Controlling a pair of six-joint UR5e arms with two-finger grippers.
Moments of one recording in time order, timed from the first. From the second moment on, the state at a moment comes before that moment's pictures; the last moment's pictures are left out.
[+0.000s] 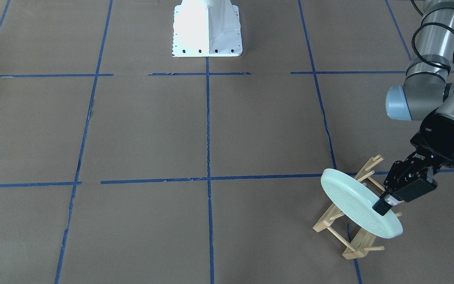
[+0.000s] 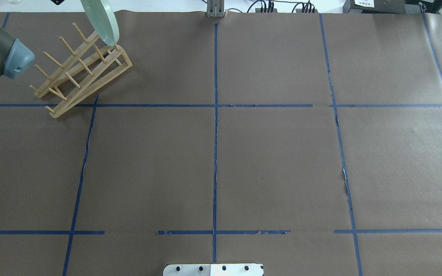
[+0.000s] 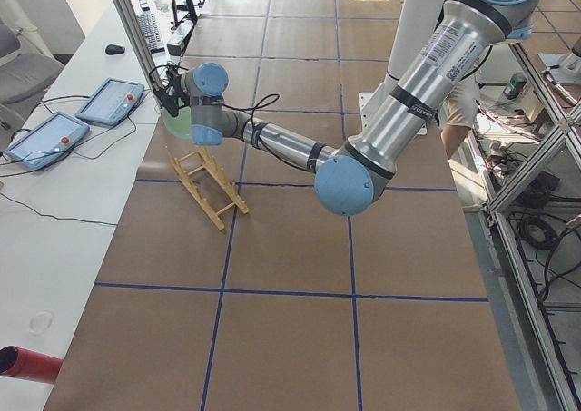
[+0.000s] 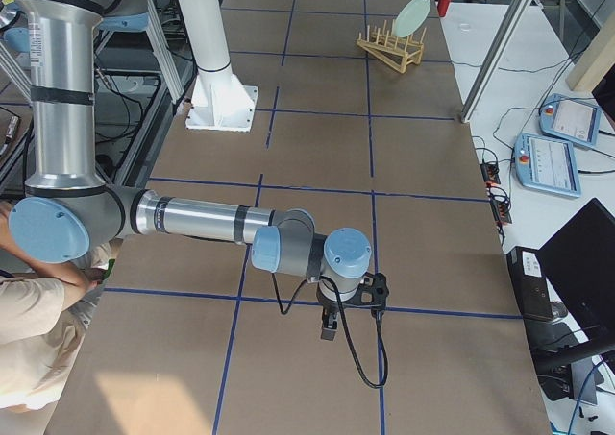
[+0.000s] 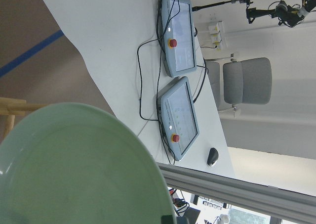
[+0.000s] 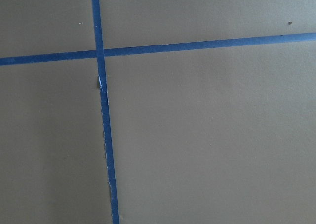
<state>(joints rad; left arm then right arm) -1.16 -2.18 -1.36 -2.72 -2.09 -2.20 1.62 -1.62 1.56 -1.62 2.32 -0.02</state>
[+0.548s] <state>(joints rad) -1.07 -2.32 -1.55 -2.14 -2.15 -2.11 1.62 -1.62 1.56 -1.62 2.32 -0.02</state>
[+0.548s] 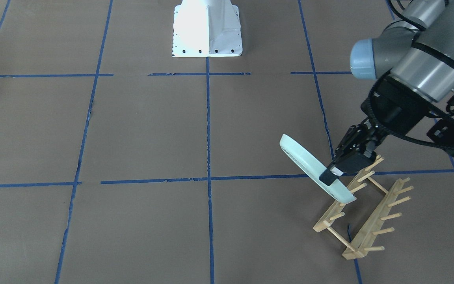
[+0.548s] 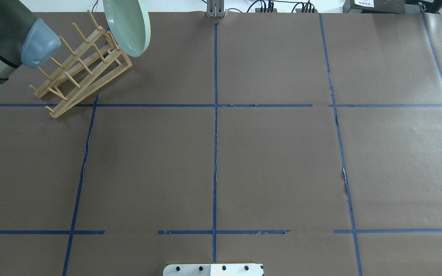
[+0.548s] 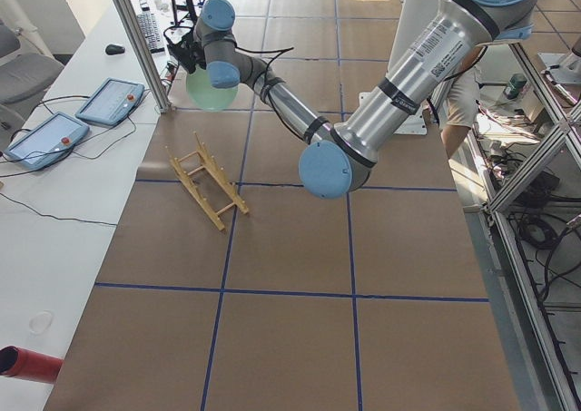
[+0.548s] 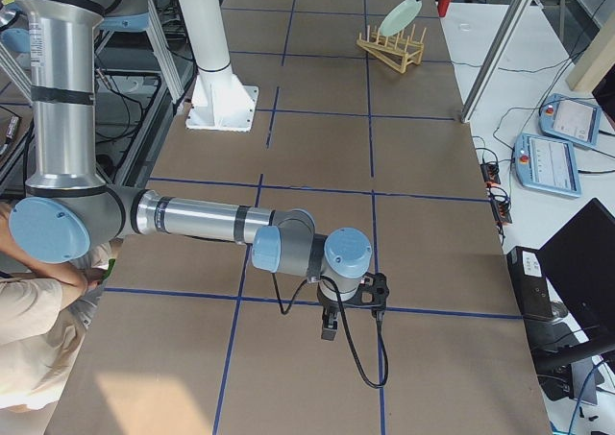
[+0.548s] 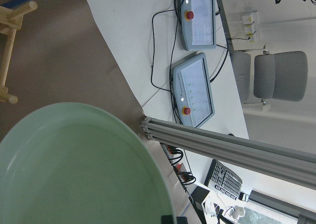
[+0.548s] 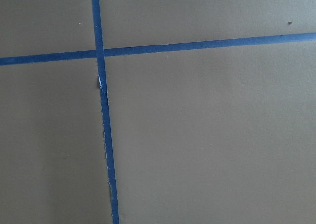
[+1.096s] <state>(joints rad) -0.74 -2.48 -1.52 -1.45 -1.94 -1.79 1.62 -1.62 1.56 -1.62 2.32 -0.02</state>
